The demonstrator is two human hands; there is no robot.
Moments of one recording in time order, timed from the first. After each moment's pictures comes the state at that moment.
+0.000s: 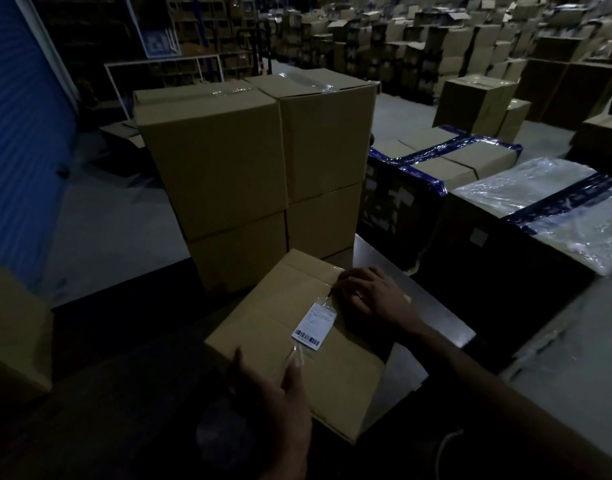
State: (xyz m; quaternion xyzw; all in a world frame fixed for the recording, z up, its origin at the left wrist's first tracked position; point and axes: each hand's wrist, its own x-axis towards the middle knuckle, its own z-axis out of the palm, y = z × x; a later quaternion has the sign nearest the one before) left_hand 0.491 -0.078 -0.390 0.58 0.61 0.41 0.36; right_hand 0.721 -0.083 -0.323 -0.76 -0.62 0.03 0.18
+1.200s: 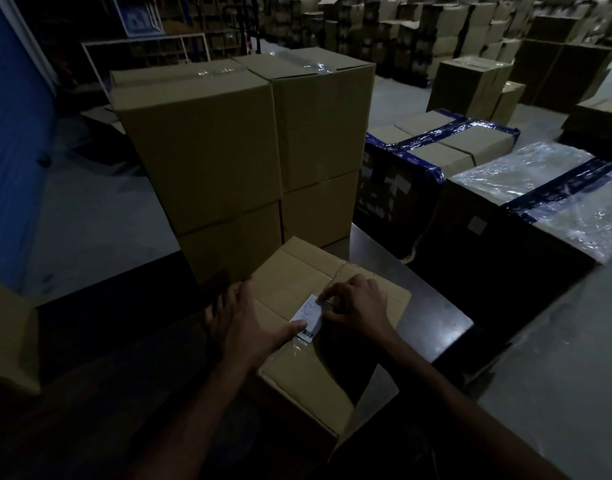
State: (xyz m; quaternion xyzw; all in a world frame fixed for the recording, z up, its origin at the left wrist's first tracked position) left_hand 0.490 0.039 -0.342 0.84 0.50 0.16 0.12; right_hand 0.669 -0.071 -0.321 -0.85 -0.48 0.10 0.21
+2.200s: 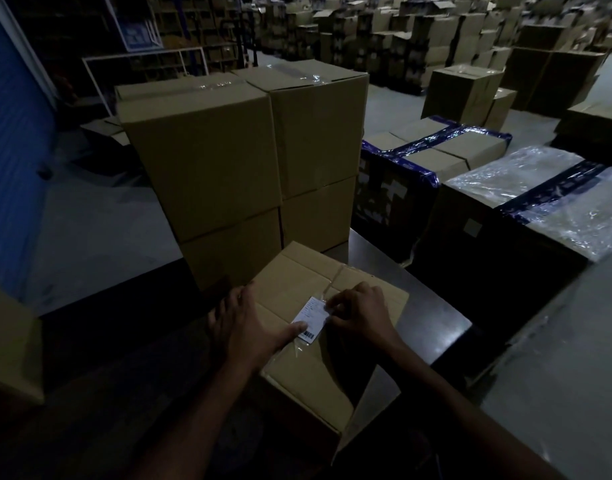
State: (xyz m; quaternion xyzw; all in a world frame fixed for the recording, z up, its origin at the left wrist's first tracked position) left_hand 0.489 0.039 -0.341 0.84 0.50 0.17 0.12; right_hand 0.670 -0.074 -0.341 -0.84 -0.47 0.10 0.24
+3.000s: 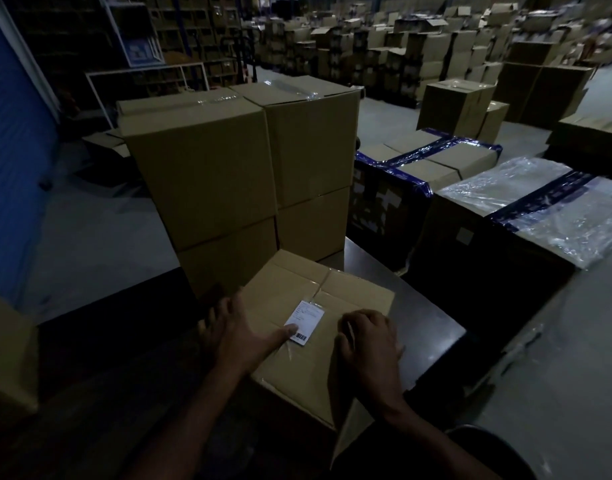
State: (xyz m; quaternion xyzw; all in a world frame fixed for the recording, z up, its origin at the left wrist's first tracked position) left_hand 0.485 0.039 -0.334 0.82 0.53 0.15 0.16; right_hand 0.626 -0.126 -0.339 -0.86 -0.35 0.02 0.37
